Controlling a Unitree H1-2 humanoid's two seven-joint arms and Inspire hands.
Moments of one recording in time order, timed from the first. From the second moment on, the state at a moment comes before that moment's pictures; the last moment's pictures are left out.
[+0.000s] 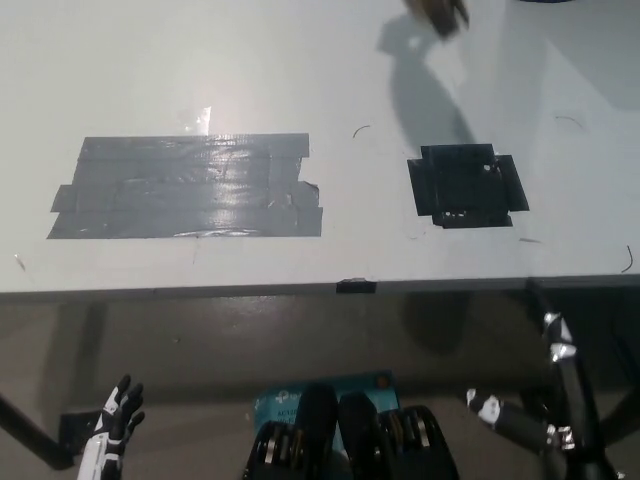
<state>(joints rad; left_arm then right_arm) 0.16 0.11 0.07 0.15 0.05 -0.32 0.00 0.08 -0.04 0.06 -0.17 -0.31 -0.26 -0.09</state>
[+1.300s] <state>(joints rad) 0.17 0.10 0.07 0.15 0.07 -0.33 0.00 -0.64 -0.02 0.12 0.24 -0.78 0.02 -0.21</state>
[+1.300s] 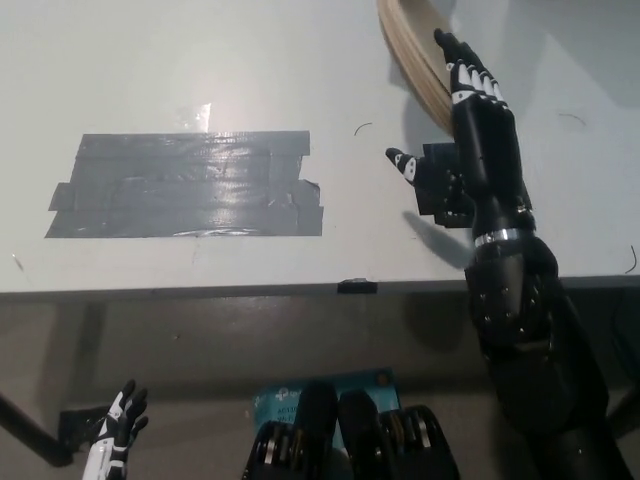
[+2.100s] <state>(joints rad) 0.16 0.11 0.07 0.16 0.07 -0.34 0.00 -0.79 -0.06 0.15 0.58 -0.81 0.03 -0.51</state>
